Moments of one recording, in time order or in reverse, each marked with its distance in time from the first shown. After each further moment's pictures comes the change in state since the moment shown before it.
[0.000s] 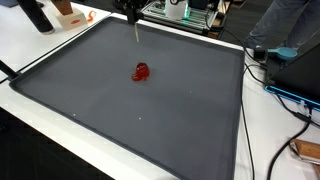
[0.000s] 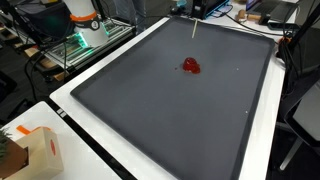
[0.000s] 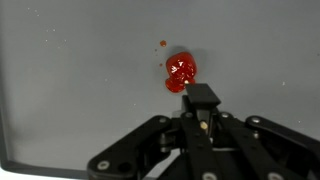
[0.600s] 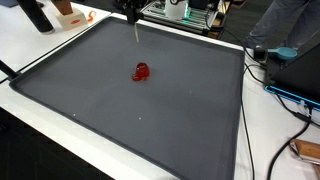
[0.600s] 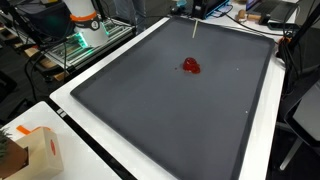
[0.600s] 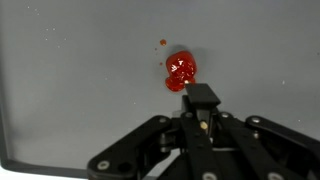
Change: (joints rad) arm 0.000 0.002 0.000 0.004 0.000 0.000 0.000
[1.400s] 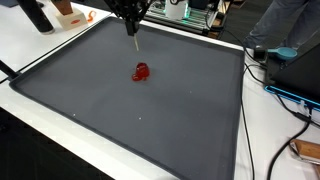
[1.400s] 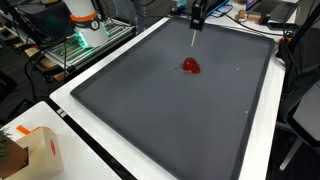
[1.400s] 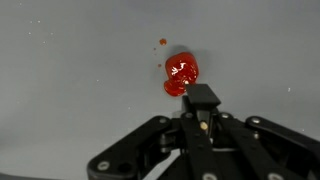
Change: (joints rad) arm -0.028 0.041 -0.001 -0.039 0.042 0.077 -0.088
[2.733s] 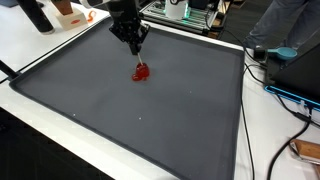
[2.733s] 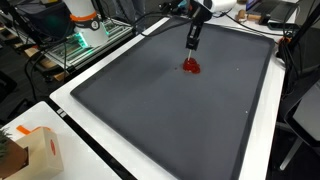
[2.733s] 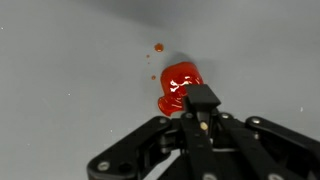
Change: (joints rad) arm -0.040 0.103 0.003 -0.057 0.100 0.130 -0.155
